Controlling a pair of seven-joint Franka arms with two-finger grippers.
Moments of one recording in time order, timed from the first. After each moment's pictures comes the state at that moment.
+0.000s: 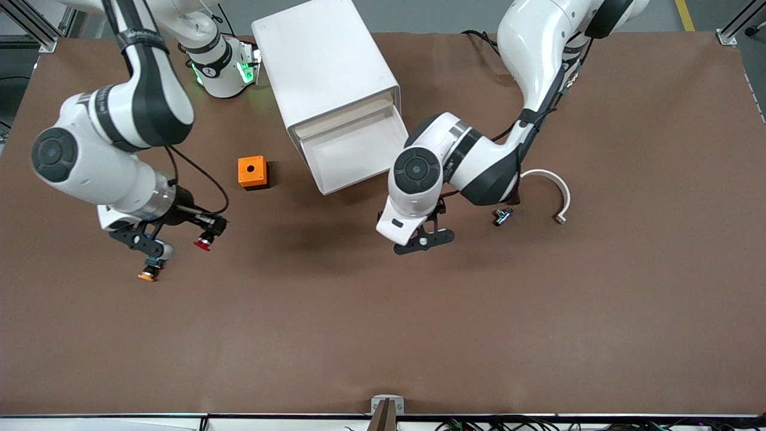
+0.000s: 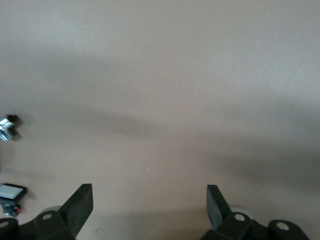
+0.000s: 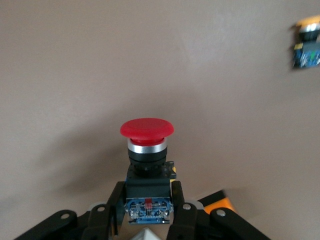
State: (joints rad) left arm -0.65 0.76 -0.08 -1.16 -0.01 1.81 -0.95; right arm 0.27 0.23 -0.12 -1.77 0.19 1.95 0.43
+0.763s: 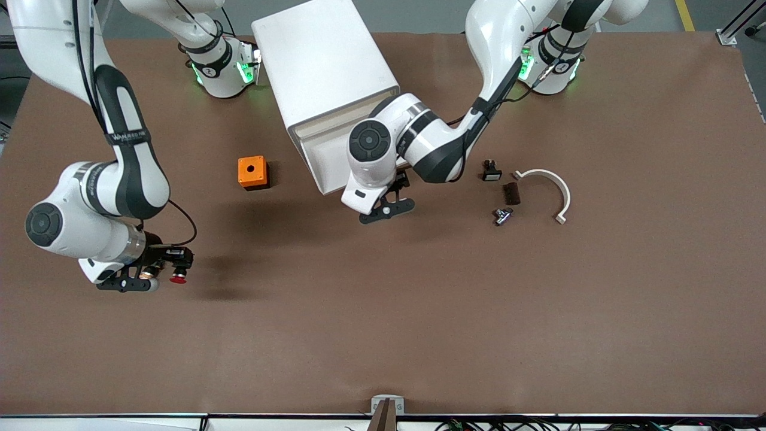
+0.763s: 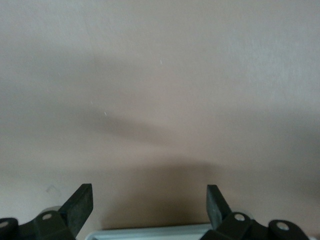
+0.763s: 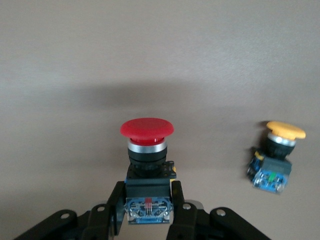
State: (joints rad) left arm -0.79 0.76 -0.09 -1.23 -0.06 1.89 -1.12; right arm 0.08 0.52 -0.12 -1.77 0.19 2.20 -0.12
